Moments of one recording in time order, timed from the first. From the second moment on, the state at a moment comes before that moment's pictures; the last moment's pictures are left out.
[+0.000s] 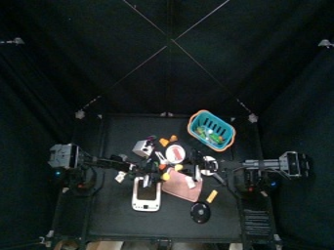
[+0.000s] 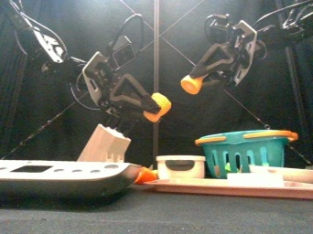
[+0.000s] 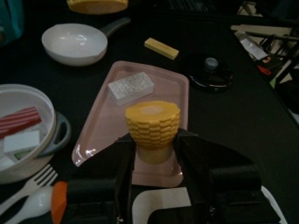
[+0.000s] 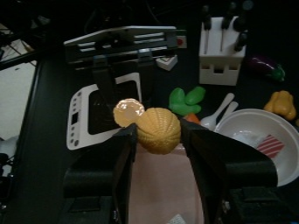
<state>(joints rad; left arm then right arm) 0.09 0.03 0.81 0.50 -0.53 -0.44 -0.10 -0.41 0.89 -0.43 -0.13 0.63</state>
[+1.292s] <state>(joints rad) 0.09 0.06 0.78 0.38 -0.54 -0.40 -0.06 -0.22 0.81 -0.46 -0.22 0.63</state>
